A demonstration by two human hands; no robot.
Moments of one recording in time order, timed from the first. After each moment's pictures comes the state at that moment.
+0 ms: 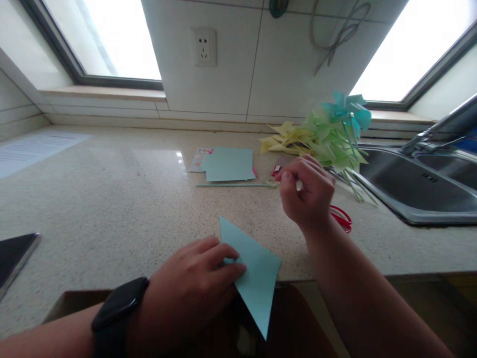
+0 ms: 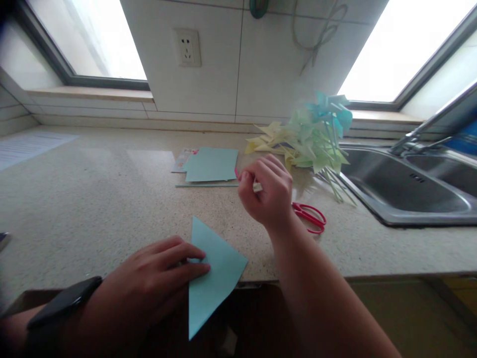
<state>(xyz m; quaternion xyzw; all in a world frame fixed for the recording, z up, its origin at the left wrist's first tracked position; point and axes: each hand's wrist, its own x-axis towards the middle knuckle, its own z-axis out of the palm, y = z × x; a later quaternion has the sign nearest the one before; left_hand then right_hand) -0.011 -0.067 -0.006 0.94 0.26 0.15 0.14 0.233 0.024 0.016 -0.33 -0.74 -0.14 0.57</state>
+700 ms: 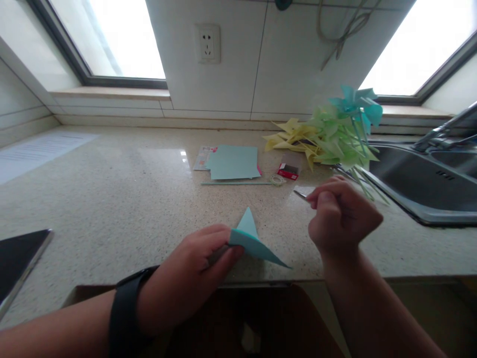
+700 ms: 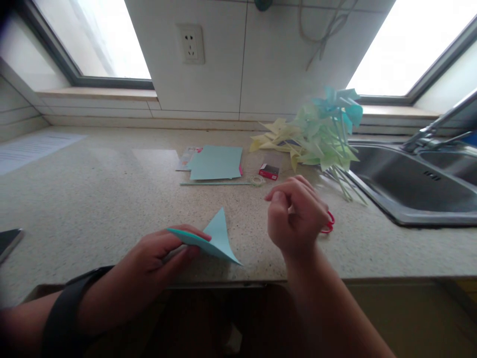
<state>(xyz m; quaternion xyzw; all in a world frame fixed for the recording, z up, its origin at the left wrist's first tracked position) -0.011 -0.056 -0.001 0.81 0.36 0.27 0.38 0.238 -0.013 -0.004 -0.39 -0.63 -0.10 0.67</state>
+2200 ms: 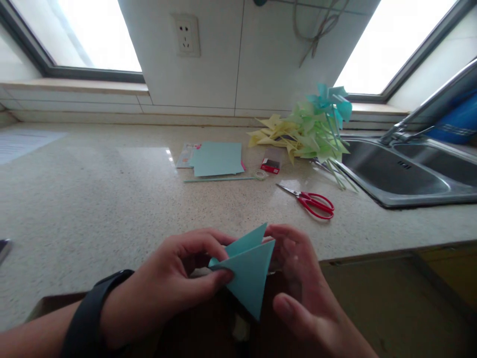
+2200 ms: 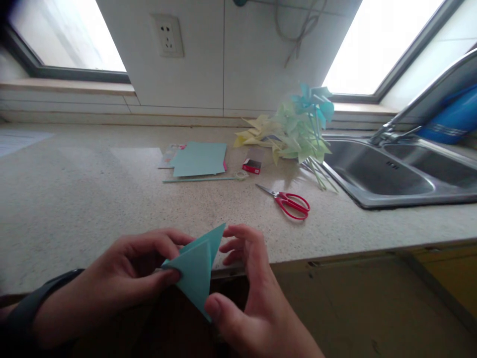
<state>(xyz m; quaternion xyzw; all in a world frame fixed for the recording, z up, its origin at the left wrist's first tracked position) -0.010 -0.067 0.001 0.64 0.31 0.30 0.64 0.214 -0.141 -0.022 -0.45 -0.56 0.51 0.48</state>
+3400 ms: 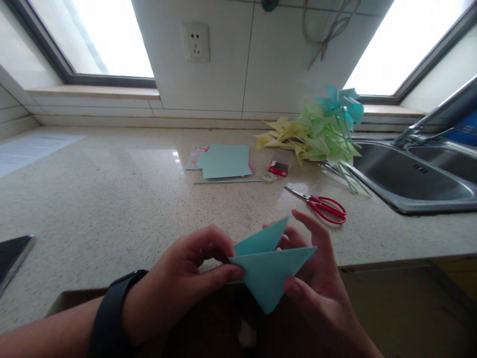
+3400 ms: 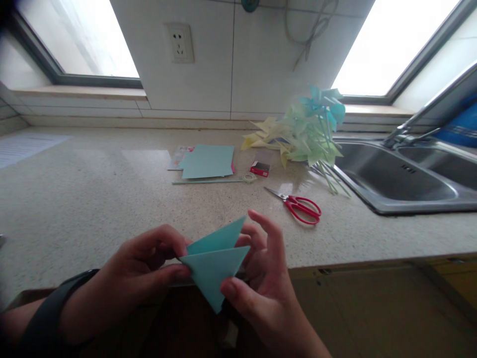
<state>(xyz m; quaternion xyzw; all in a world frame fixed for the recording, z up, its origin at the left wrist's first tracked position) -0.012 -0.065 -0.012 0.62 0.32 0.33 0.63 0.201 -0.123 -0.026 -0.35 -0.47 0.53 0.61</state>
